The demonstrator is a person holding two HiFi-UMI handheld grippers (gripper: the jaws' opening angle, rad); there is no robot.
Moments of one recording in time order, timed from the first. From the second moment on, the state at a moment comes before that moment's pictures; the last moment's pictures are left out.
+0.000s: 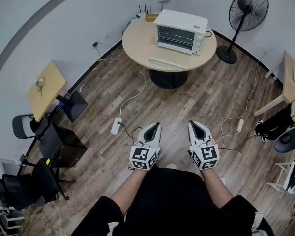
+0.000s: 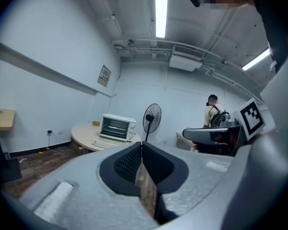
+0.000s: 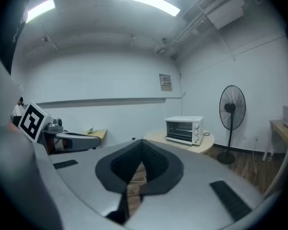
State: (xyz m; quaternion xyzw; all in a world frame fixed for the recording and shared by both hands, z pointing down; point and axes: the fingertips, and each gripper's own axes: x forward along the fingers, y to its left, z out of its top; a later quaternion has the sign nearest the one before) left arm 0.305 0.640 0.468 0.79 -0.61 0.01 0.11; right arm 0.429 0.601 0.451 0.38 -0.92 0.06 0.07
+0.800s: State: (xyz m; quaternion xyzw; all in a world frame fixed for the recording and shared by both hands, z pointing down) left arm 0.248 0.557 0.498 0.77 -0.62 0.01 0.15; right arm 0.403 0.538 0.503 0.39 -0.91 0.07 0.13
